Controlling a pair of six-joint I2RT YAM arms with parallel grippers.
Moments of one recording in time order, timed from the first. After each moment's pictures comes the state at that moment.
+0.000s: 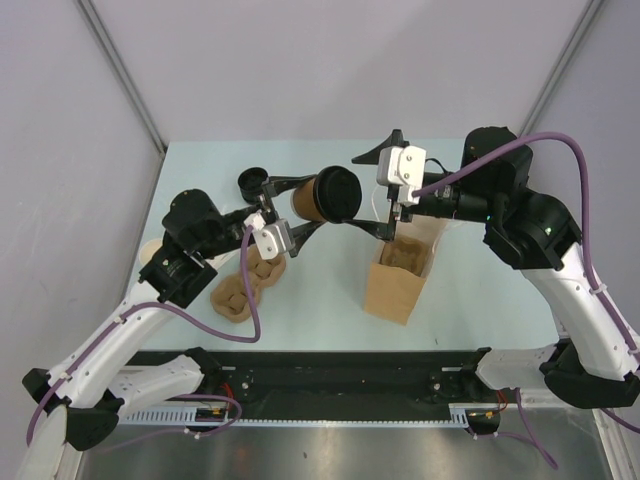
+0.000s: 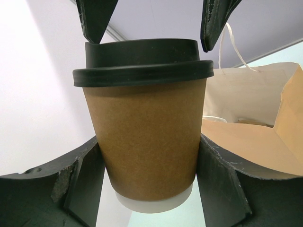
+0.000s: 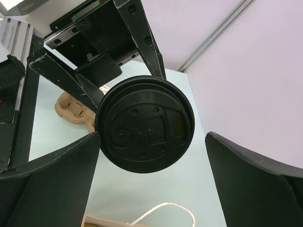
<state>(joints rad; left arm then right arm) -0.69 0.96 1.14 -0.04 0.58 0.71 0.79 1.26 1.88 -0.73 -0.52 -0.60</state>
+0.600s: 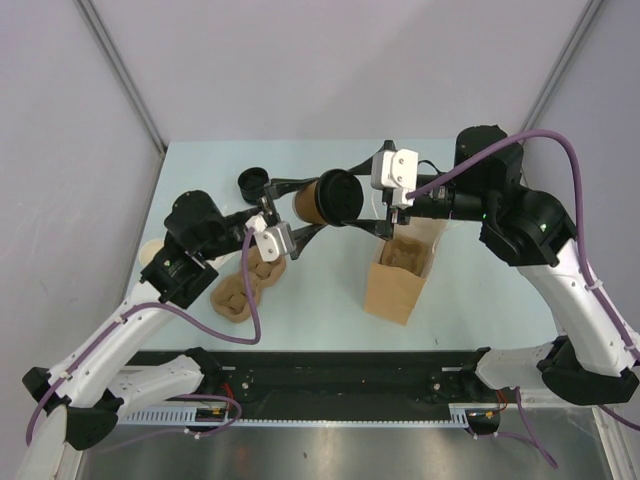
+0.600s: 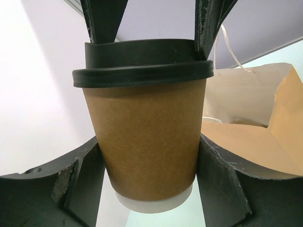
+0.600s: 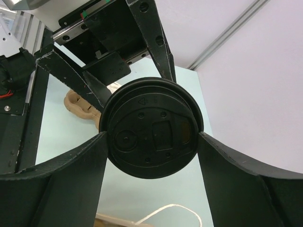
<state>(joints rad) -0.70 0.97 1.13 -0.04 0.59 0.71 0.80 1.28 1.89 -0.77 -0.56 -0.62</state>
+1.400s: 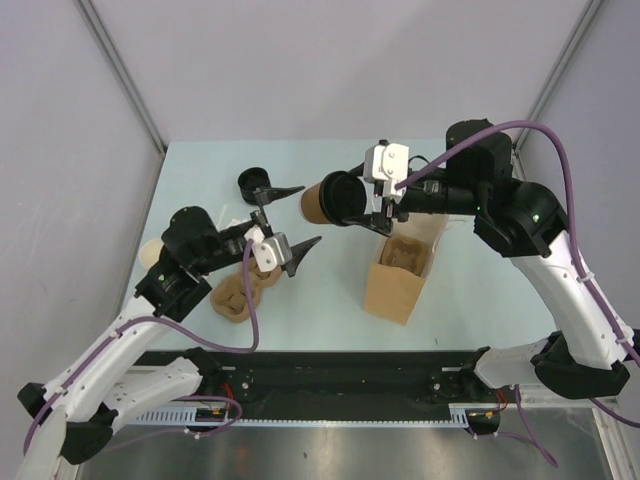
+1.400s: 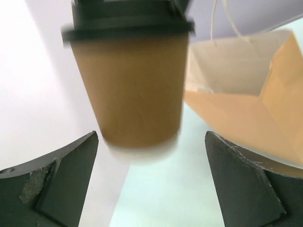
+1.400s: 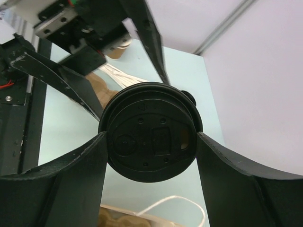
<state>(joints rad) -0.69 0.88 1.03 -0.08 0.52 0.72 0.78 1.32 1.93 -0.85 -0.55 -0.63</state>
